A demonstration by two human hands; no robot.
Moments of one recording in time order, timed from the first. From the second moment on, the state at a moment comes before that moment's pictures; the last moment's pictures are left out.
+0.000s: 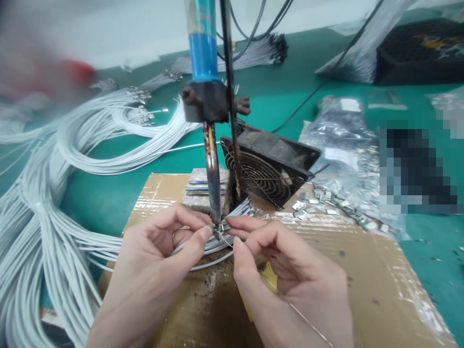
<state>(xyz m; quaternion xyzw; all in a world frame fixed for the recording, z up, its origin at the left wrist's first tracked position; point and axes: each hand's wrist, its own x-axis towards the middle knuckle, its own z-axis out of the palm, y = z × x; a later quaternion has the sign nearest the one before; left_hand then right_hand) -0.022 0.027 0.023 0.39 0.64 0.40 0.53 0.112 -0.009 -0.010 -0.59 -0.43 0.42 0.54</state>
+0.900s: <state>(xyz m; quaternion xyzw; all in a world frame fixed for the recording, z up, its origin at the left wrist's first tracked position) -0.025 0.025 0.022 0.41 0.64 0.39 0.52 0.106 -0.009 -0.004 -0.62 -0.38 0.41 0.56</state>
